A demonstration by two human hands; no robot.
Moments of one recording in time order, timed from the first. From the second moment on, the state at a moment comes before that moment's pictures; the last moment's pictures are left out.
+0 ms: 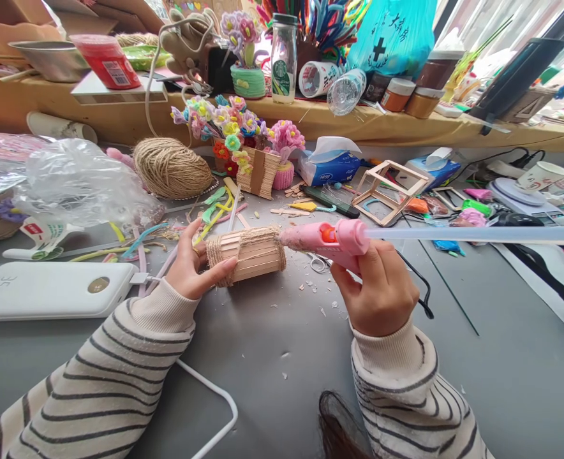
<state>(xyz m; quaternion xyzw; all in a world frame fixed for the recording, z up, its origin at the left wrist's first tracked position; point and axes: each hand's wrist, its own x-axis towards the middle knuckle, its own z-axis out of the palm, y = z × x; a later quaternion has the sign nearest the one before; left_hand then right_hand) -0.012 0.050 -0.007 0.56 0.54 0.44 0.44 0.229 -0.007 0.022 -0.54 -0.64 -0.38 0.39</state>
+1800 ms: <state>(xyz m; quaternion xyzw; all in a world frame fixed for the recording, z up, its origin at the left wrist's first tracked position) -0.013 0.044 -0.001 0.56 0.42 0.57 0.43 0.286 0.042 -0.014 -0.77 -0.57 -0.10 0.26</state>
